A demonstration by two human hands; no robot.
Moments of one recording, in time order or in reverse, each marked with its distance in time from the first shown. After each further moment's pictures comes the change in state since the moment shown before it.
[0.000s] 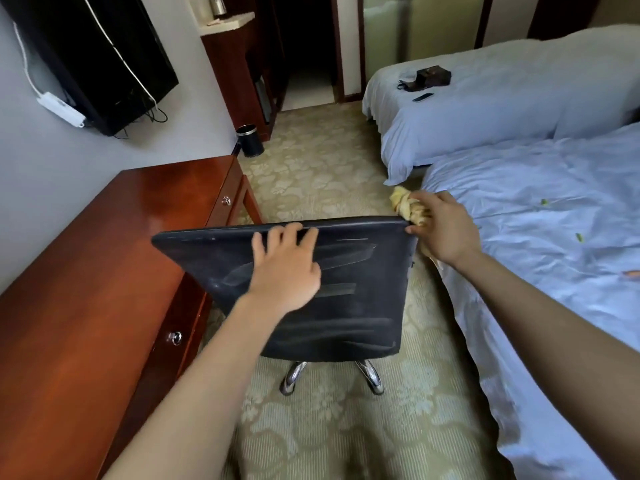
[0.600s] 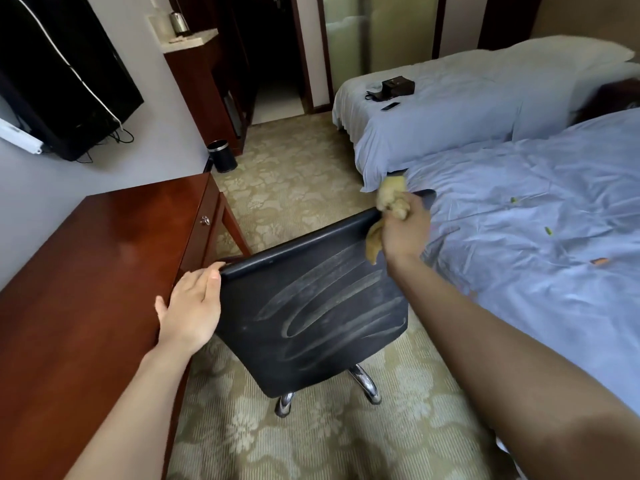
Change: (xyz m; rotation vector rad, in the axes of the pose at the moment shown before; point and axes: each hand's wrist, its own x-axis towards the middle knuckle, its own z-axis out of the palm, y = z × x) left_hand -0.009 -0.119 0.026 -0.418 0.037 -0.354; right_hand 0.011 -0.066 0.040 0.635 0.481 0.473
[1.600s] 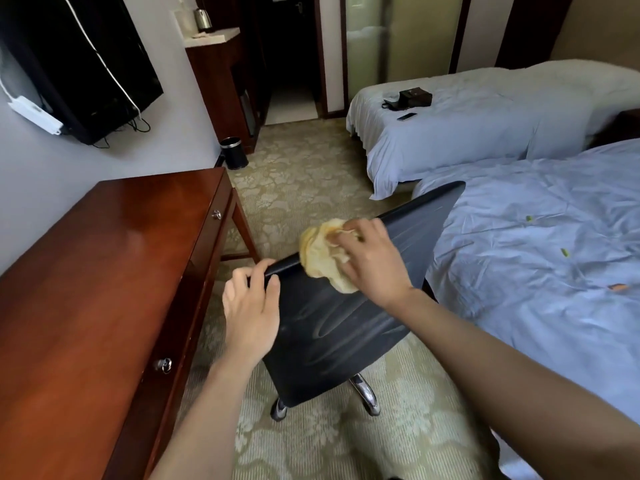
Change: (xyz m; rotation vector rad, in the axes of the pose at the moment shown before) left_hand -0.016 0.019 0.052 -0.336 0.217 0.161; right_hand -0.059 -0.001 0.016 -0.487 -0.501 -1.029
